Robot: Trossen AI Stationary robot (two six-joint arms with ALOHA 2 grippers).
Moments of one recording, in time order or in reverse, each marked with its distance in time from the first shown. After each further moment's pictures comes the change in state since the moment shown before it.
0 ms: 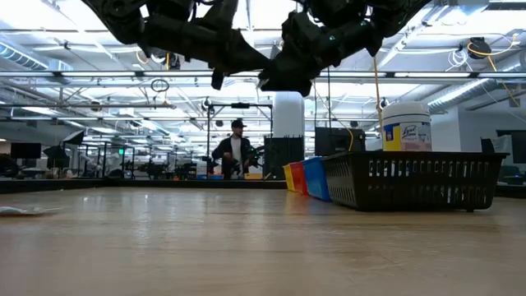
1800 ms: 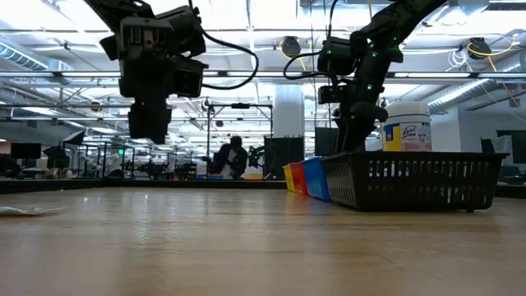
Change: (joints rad) left arm -0.072 -0.018 0.004 -0.954 0.471 -0.163; right arm -0.219 0.000 0.000 -0.709 0.290 -0.528
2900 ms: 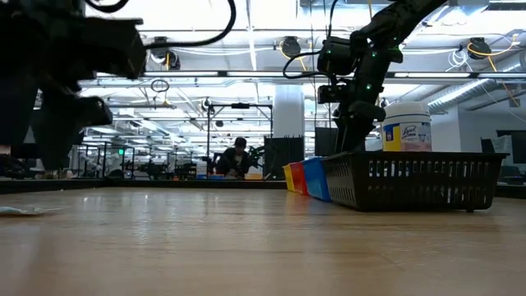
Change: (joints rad) left arm -0.565 0.037 0.000 -0.063 -0.361 -0.215; right arm 0.001 0.000 0.000 0.009 -0.004 0.033
